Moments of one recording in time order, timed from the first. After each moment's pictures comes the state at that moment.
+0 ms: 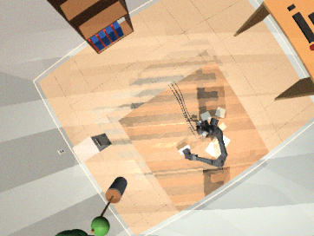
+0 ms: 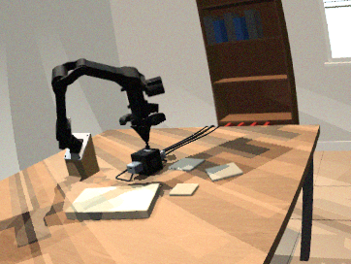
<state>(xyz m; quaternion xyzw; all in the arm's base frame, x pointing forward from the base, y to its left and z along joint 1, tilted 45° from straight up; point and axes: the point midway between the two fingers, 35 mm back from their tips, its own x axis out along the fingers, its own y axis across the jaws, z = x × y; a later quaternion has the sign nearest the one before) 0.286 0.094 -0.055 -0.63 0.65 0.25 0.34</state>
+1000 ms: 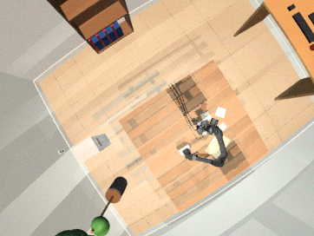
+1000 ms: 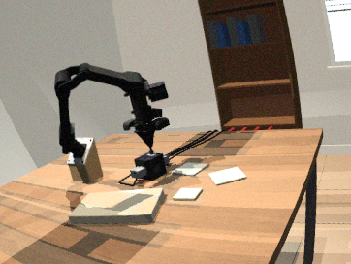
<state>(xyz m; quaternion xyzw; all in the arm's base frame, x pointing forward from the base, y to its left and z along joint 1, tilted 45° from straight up) 0.286 0.093 -0.056 -0.63 0.65 0.25 0.34</state>
